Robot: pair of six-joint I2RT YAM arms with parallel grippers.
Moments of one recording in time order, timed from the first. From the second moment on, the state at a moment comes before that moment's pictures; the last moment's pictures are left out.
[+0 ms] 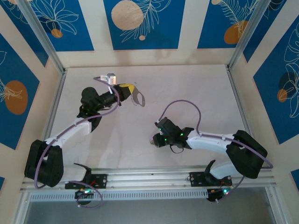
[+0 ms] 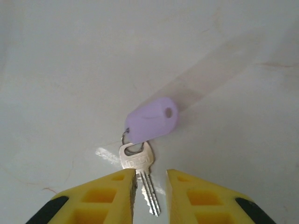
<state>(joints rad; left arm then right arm) -0.34 1.32 0.78 0.69 0.71 -0.57 0.91 1.39 0.64 -0.23 -0.02 0.56</state>
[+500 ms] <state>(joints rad) -0.34 1.32 0.78 0.70 0.71 -0.57 1.03 1.61 0.81 -0.28 0.10 0.59</state>
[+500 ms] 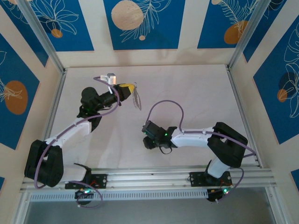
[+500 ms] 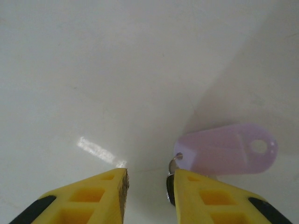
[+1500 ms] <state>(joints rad) -0.34 1.32 0.78 0.70 0.71 -0.57 0.85 1.52 0.67 -0.15 -0.07 0.63</state>
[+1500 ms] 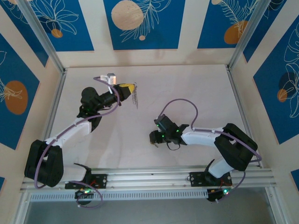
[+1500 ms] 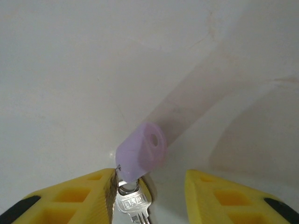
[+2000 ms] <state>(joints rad) -0.34 1.32 0.78 0.71 0.71 -0.57 0.81 1.58 0.75 -0.11 -0.13 0.63</state>
